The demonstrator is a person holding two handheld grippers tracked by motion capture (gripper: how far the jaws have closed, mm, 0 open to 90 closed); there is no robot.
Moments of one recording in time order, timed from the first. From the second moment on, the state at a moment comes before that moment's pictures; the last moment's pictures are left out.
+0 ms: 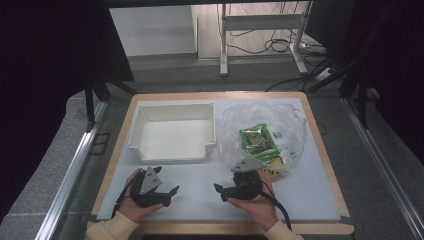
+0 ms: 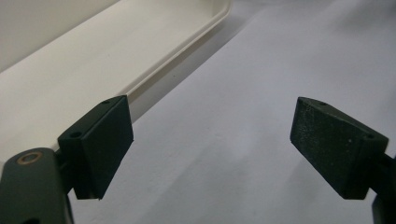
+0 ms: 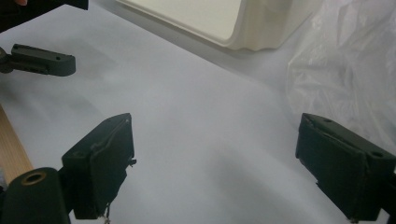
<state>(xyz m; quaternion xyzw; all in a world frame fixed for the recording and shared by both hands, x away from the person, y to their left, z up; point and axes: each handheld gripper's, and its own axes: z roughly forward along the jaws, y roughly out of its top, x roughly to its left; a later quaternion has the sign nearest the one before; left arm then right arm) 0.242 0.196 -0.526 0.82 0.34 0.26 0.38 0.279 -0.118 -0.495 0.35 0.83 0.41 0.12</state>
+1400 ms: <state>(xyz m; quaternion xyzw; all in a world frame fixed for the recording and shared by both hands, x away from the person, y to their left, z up) 0.253 0.184 -0.530 0.82 0.36 0.26 0.37 0.305 -0.114 -0.467 0.36 0.81 0.44 0.10</state>
